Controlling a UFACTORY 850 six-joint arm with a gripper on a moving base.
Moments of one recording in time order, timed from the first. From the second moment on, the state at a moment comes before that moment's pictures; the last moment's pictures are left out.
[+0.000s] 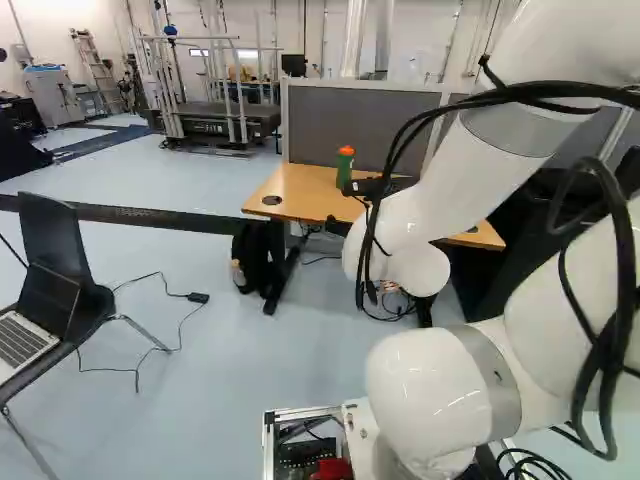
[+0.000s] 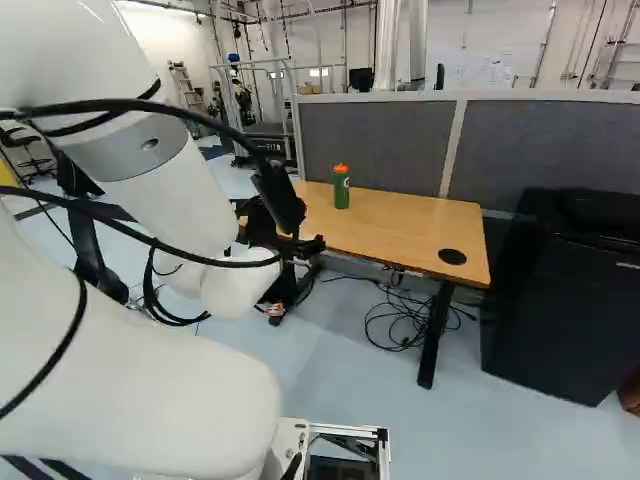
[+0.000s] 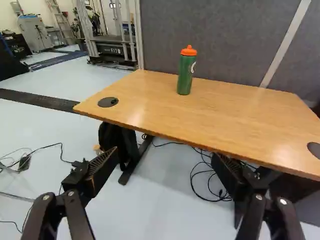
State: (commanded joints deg) arm 0.0 16.0 -5.0 0.0 50.0 0.0
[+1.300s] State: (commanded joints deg) arm 0.0 16.0 -5.0 0.0 50.0 0.0
